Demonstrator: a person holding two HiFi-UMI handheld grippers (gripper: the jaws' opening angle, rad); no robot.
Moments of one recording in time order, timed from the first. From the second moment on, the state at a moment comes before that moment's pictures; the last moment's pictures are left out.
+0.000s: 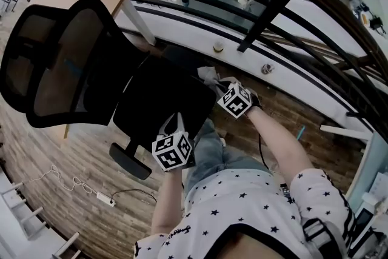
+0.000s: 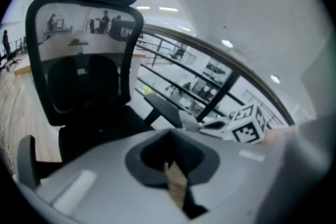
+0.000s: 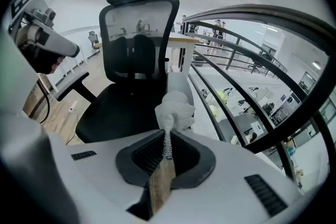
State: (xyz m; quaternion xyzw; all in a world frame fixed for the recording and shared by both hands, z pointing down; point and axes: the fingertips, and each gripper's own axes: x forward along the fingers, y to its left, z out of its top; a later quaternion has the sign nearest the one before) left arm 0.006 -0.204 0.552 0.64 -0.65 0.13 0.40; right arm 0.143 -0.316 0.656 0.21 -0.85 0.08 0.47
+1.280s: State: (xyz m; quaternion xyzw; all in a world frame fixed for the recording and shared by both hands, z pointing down) left arm 0.050 -0.138 0.481 0.68 -0.64 0.10 0.33; right arm 0.187 -0.181 0.481 0.32 -0.91 0.13 0.23
